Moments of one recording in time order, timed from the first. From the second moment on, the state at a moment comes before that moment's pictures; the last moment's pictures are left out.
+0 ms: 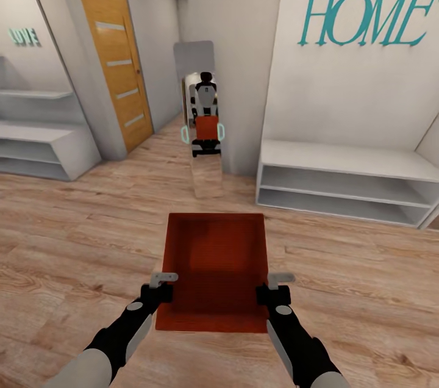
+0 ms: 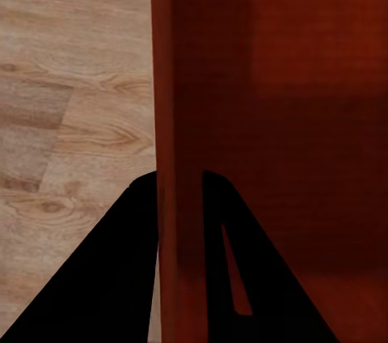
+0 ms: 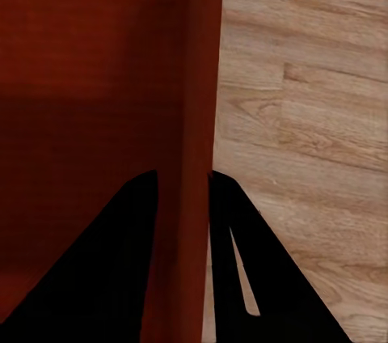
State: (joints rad) left arm -0.59 0.00 -0.22 -0.48 0.19 0.00 0.03; right arm -0.47 0.14 0.11 -0.73 0.05 0.14 -0.24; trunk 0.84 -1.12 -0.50
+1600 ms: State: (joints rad) left arm -0.59 -0.01 -0.20 -0.48 0.18 0.00 0.03; right arm -0.47 0.13 0.12 -0.72 0.04 0.15 -0.25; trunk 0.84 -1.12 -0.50
